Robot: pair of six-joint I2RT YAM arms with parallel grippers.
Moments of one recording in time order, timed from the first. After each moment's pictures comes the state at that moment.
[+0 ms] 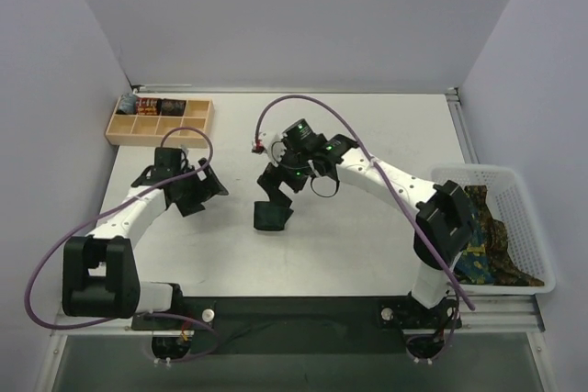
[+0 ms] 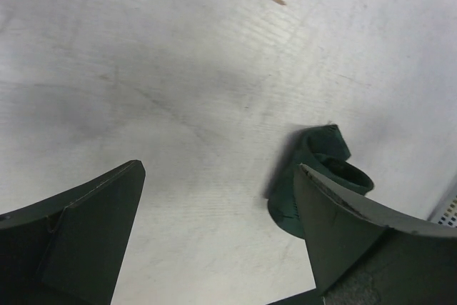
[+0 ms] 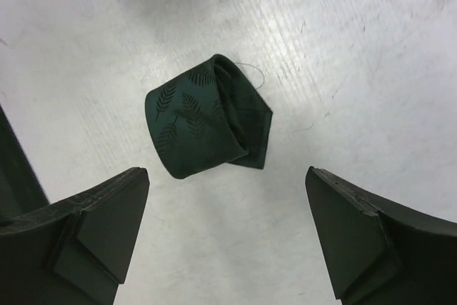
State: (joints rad) left arm -0.08 1.35 0.78 -0.41 0.26 -0.64; right arm 0.76 1.75 1.41 -0.56 -0.34 -0.19
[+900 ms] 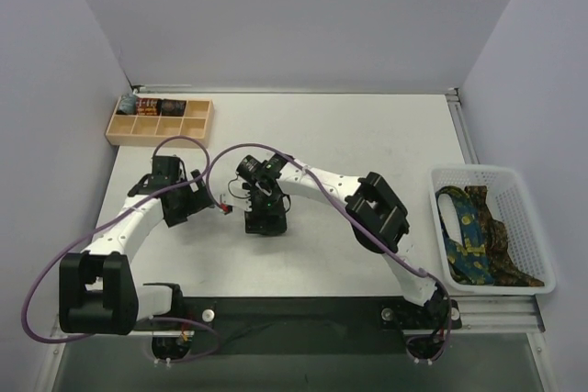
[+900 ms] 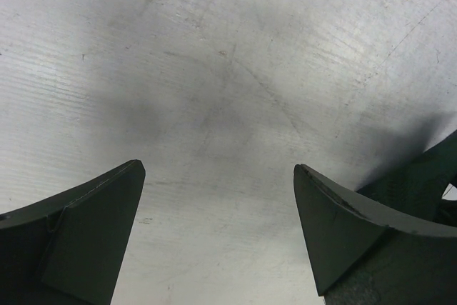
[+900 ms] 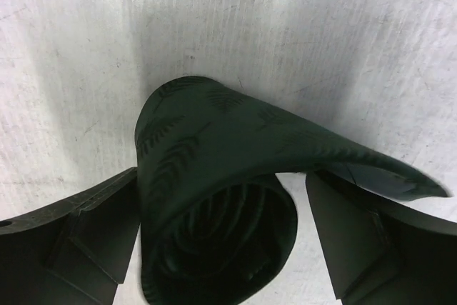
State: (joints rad) left arm -0.06 1.26 0.73 -0.54 0.03 -0.54; right arm 0.96 2.20 1.77 -0.92 -0.18 -0.75
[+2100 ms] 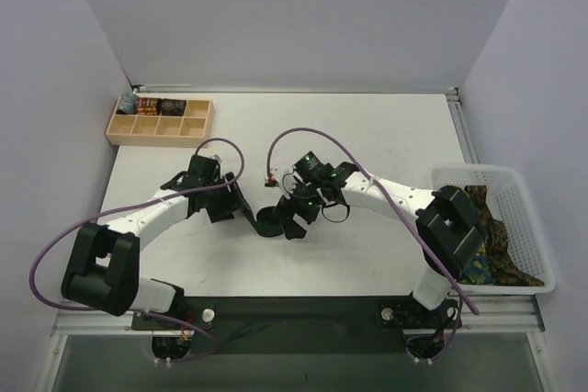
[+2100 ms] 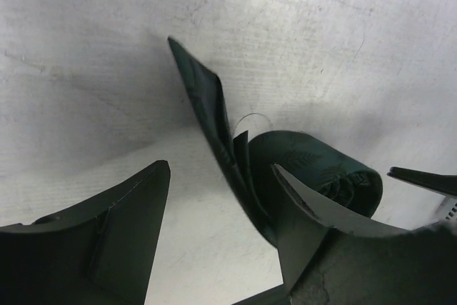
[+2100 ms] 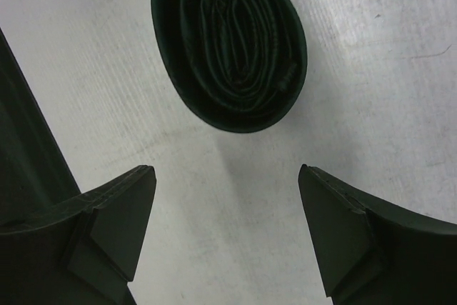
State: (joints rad) left arm -0.32 1.38 0.72 -0.35 0.21 -0.72; right arm 0.80 1.70 1.15 -0.55 -0.40 -0.26
